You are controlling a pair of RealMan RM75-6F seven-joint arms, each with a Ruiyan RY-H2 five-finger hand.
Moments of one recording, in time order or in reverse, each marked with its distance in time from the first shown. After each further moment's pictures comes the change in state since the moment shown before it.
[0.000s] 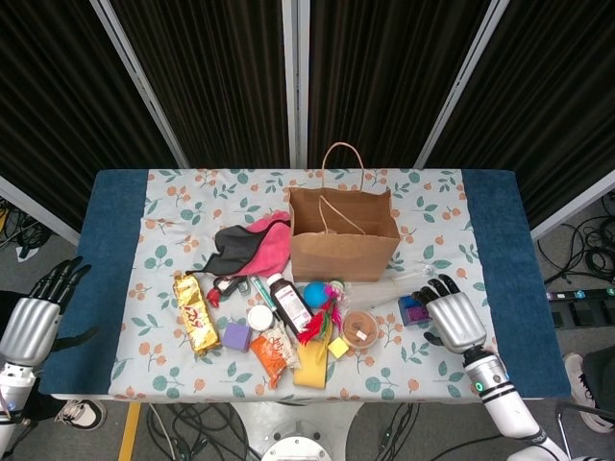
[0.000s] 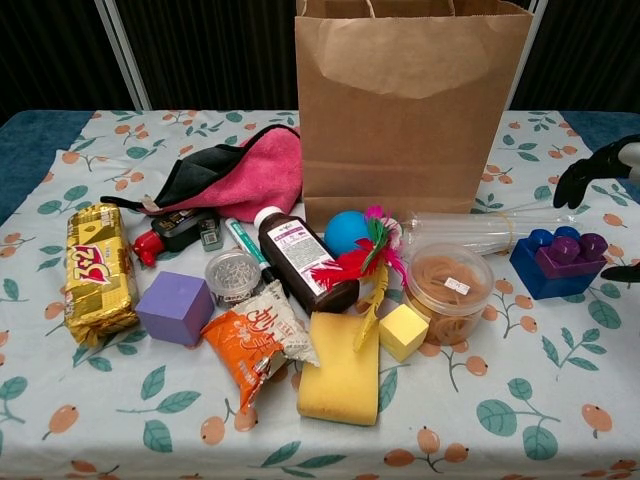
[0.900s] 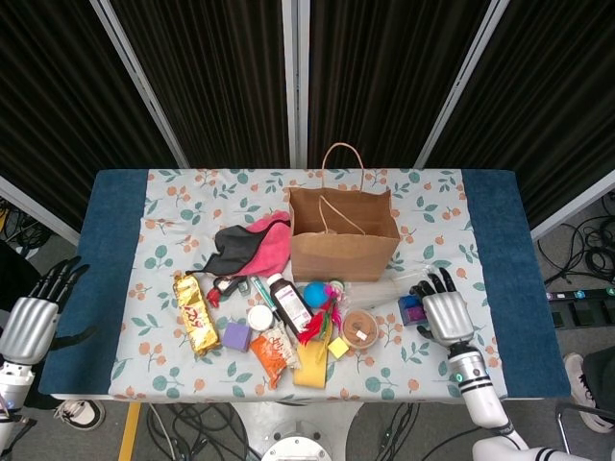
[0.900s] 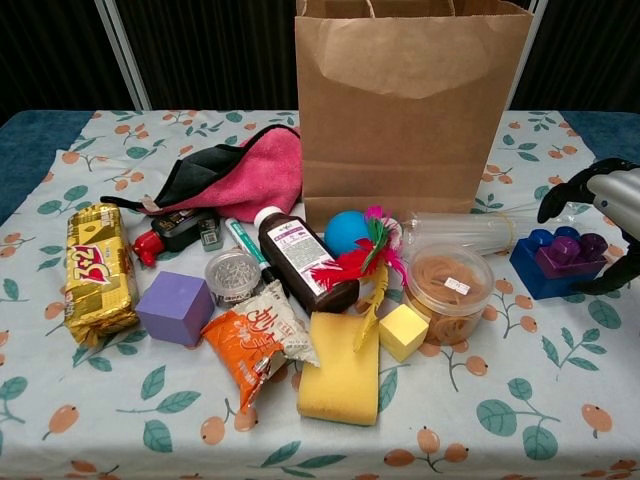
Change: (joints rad) left arm -0.002 -0.023 -0.002 0.057 -0.003 -0.007 -0.040; right arm -0.028 -0.226 0.064 0.221 0.089 0.008 -0.015
